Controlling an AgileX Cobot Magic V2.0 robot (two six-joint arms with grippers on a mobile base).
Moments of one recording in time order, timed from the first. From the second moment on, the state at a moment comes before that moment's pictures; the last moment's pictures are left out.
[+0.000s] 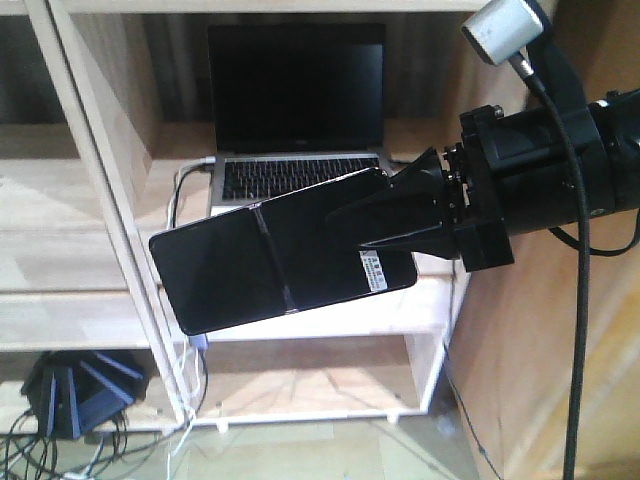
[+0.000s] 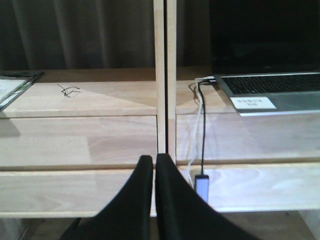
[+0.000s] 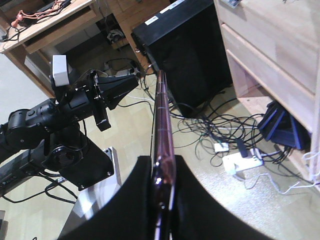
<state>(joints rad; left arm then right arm) 0.06 -0.02 0.03 -0.04 0.20 0.06 0.26 1.32 -1.24 1.13 1.23 -0.98</state>
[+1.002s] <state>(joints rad) 0.06 -0.02 0.03 -0.04 0.20 0.06 0.26 1.32 -1.24 1.13 1.23 -0.98</state>
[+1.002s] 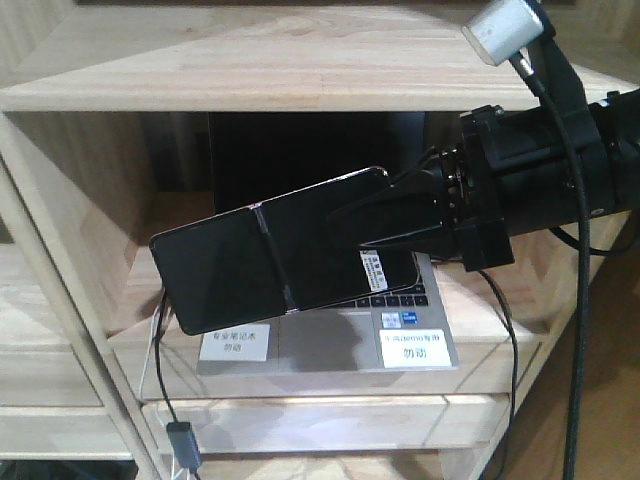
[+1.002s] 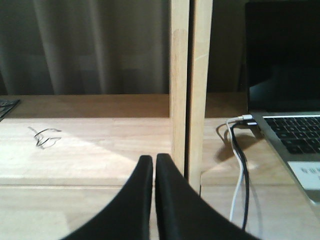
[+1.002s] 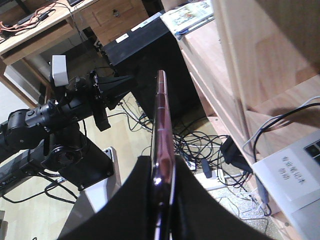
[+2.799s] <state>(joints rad) 0.06 -0.02 0.03 -0.04 0.20 0.06 0.26 1.32 -1.24 1.14 1.23 -0.98</state>
